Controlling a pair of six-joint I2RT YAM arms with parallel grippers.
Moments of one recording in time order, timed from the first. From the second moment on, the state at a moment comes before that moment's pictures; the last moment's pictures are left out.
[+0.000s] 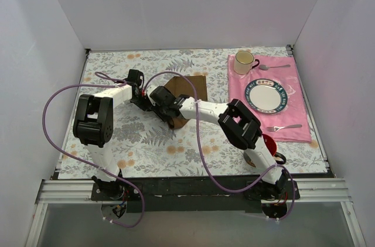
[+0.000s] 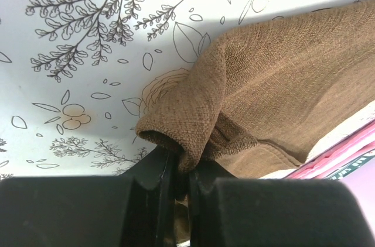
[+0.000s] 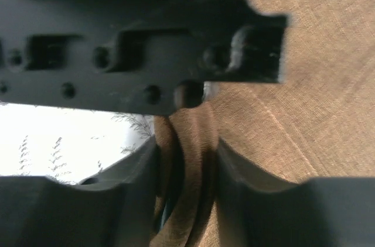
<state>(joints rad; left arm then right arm) -0.18 1.87 1.18 -0.49 0.20 -1.08 1.00 2.26 1.74 -0.36 0.14 -0.01</state>
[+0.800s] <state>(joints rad) -0.20 1.49 1.08 -0.35 0.13 -0.87 0.66 2.23 1.44 0.08 -0.72 0.28</state>
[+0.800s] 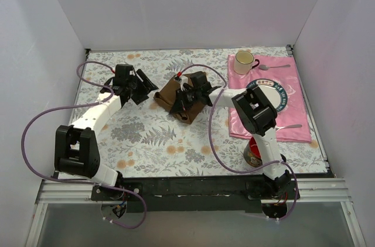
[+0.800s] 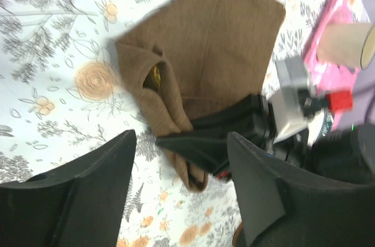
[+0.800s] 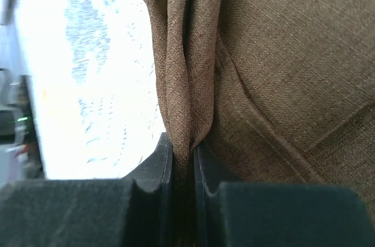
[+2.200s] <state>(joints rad) -0.21 1.97 0.97 0.23 0.52 -1.00 0.61 2.41 1.80 -0.41 -0.91 0.35</state>
